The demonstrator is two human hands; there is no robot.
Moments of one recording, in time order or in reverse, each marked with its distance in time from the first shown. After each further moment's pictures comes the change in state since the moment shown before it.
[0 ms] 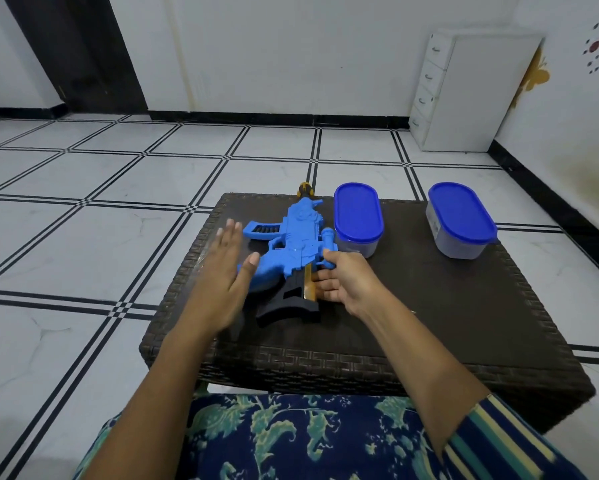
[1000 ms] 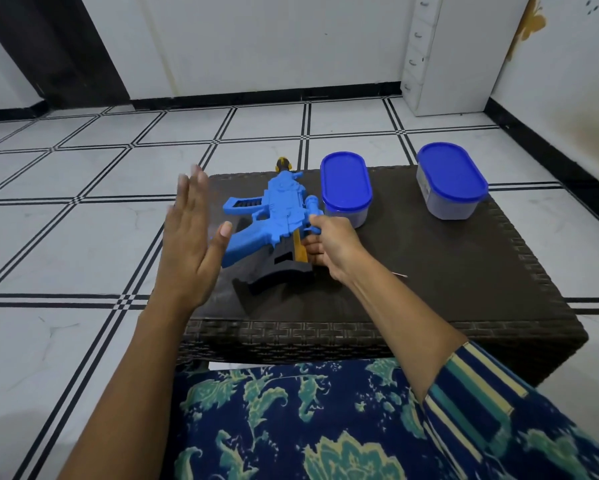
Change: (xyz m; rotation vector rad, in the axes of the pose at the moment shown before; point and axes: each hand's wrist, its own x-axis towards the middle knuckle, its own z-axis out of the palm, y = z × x) left_hand 0.001 0.004 -0.022 0.132 0.157 0.285; right_hand 0.007 -0.002 0.006 0.075 0.065 -0.077
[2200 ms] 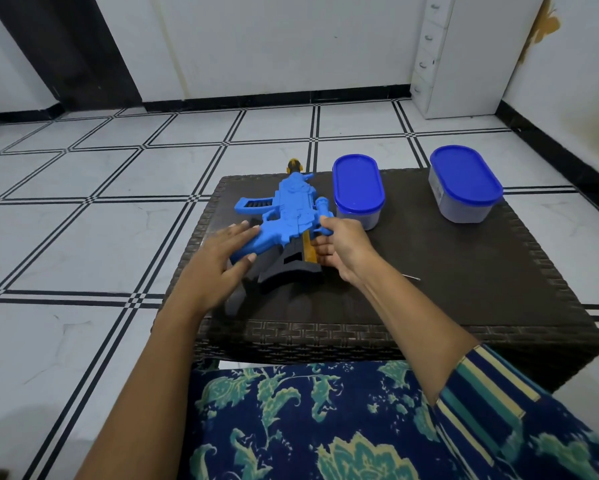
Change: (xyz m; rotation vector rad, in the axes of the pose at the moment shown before) left_hand -0.008 -0.020 0.010 -0.130 -0.253 -0.144; right_hand 0.004 0.003 0.004 0.016 -0.006 0.005
